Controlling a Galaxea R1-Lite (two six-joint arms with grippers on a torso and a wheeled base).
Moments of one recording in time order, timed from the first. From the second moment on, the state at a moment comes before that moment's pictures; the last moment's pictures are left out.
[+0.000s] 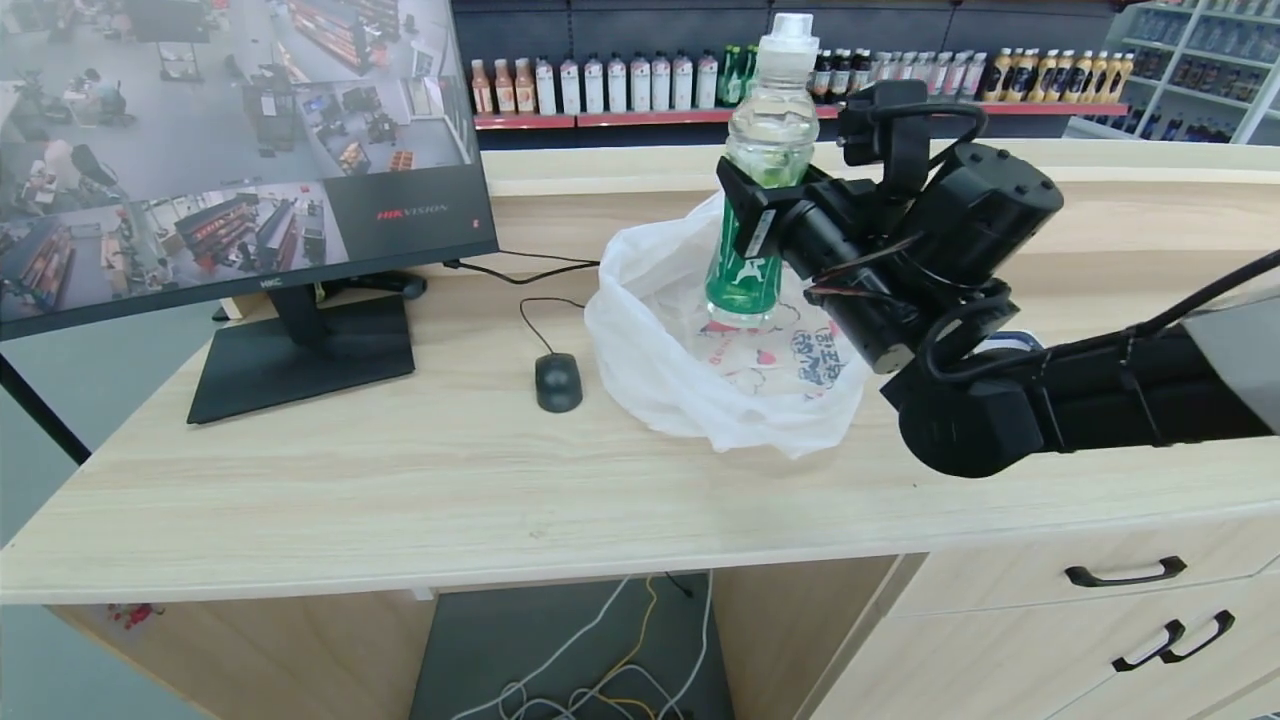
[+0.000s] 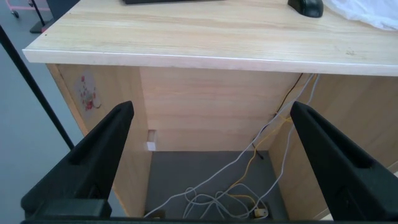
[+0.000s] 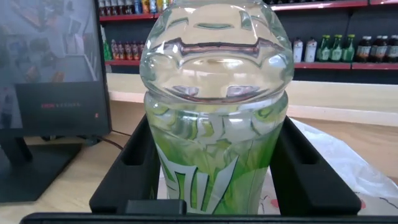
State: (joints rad) left arm 0.00 0.00 0.00 0.00 0.00 0.00; right arm 0.55 2.05 -1.39 -1.15 -0.13 -0.09
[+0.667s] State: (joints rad) left arm 0.00 0.00 0.00 0.00 0.00 0.00; right arm 0.49 2.28 -1.63 -1.12 -0.12 -0.04
